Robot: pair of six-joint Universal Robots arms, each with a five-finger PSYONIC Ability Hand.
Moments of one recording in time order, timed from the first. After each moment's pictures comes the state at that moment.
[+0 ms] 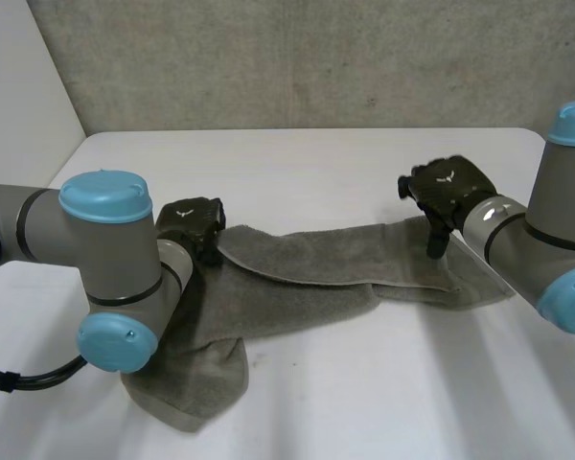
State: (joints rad) left arm 4.19 -2.20 -1.33 3.23 -1.70 3.12; right arm 1.91 -1.08 1.29 0.11 1.43 2.62; left_hand 1.13 1.12 1.12 1.12 0.95; right_hand 0.42 0.36 0.37 0.37 0.19
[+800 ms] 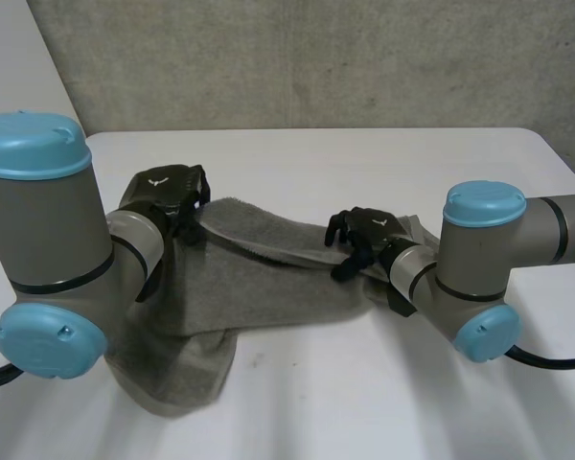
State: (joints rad) left arm 4.19 -1.95 -1.38 3.07 -1.70 3.11; right arm 2.04 -0.80 1.24 -0.12 1.35 3.26; left_hand 1.13 1.16 1.15 1.16 0.97; right_hand 0.80 0.70 0.69 0.69 0.51
